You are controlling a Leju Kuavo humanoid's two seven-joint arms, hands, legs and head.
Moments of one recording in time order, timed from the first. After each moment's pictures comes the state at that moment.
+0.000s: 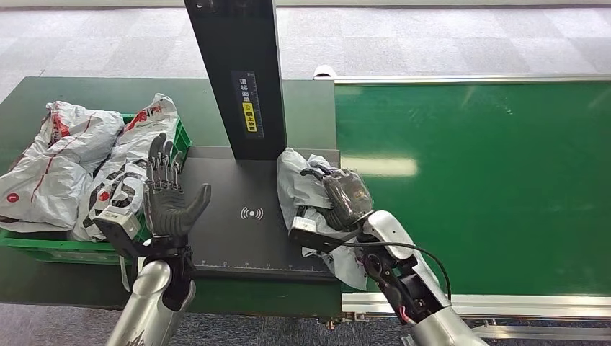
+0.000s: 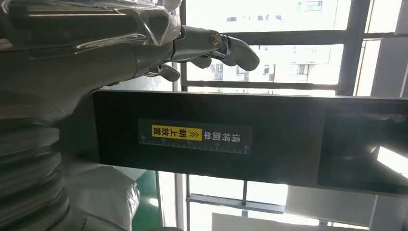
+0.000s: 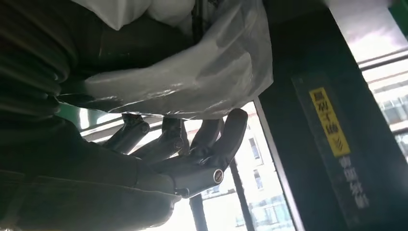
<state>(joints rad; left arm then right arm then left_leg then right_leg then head) -0.28 -0.10 -0.20 -1.31 0.13 0.18 -0.61 -0.55 0.04 0.56 -0.94 0.96 -0.24 -0.37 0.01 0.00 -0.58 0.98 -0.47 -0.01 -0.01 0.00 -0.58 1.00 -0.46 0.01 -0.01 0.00</state>
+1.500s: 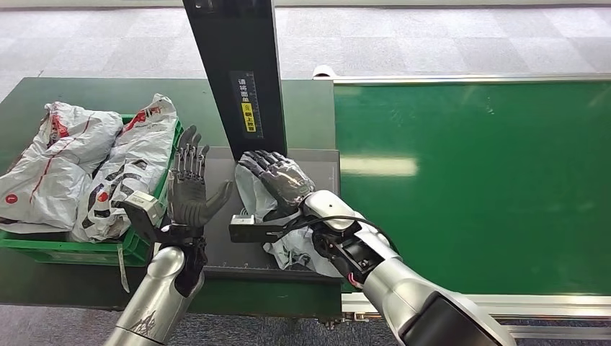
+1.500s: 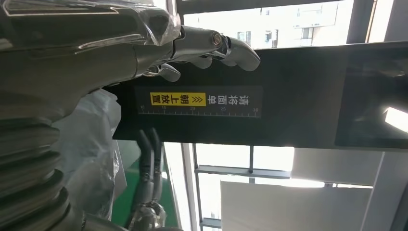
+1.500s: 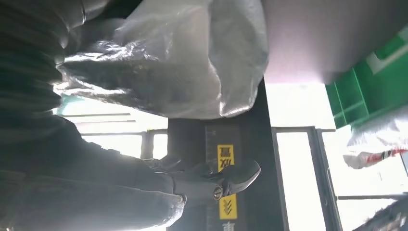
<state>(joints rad) -0.39 -0.08 -0.27 -1.15 0.15 0.10 -0.65 -0.86 0.26 0.85 -0.43 0.82 -0.30 -0.34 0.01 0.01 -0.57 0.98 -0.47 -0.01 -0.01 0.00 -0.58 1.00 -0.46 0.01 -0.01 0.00</state>
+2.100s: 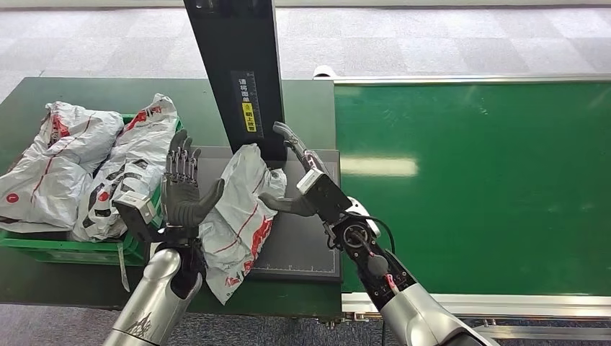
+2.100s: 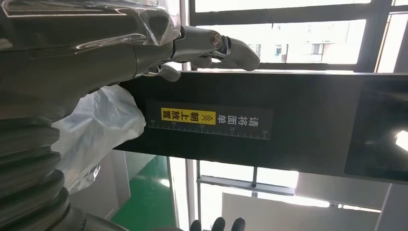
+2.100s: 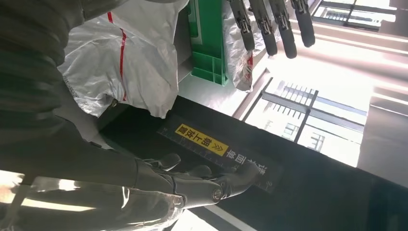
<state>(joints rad) -0.37 -0.07 -0.26 -1.16 0.20 0.15 -0.63 -0.65 0.18 0.58 -0.80 0.09 -0.01 -0.61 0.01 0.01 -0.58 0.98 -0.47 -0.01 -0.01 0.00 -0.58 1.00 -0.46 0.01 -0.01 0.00</state>
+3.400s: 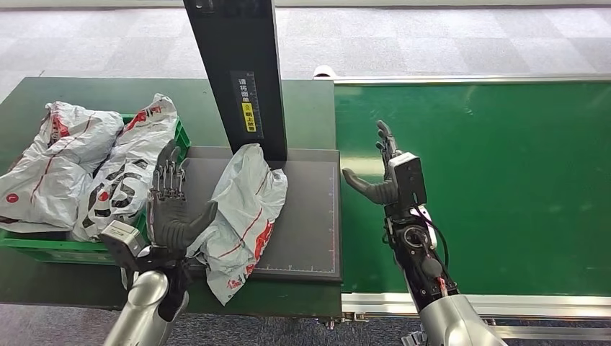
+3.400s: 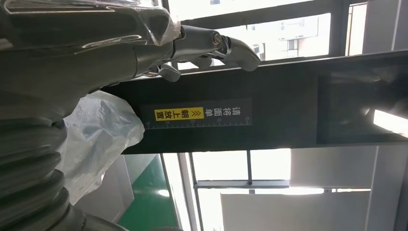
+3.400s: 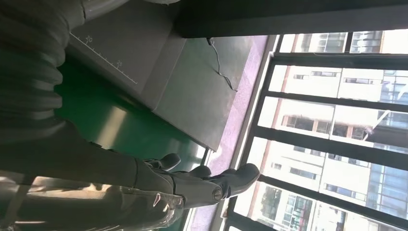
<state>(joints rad) -0.23 -0.05 -0.23 -1.36 0.06 0.12 -0.64 -0.57 0.05 0.29 -0.82 0.00 -0.11 -0.53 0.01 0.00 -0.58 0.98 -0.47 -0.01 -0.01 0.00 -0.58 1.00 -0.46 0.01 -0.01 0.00</state>
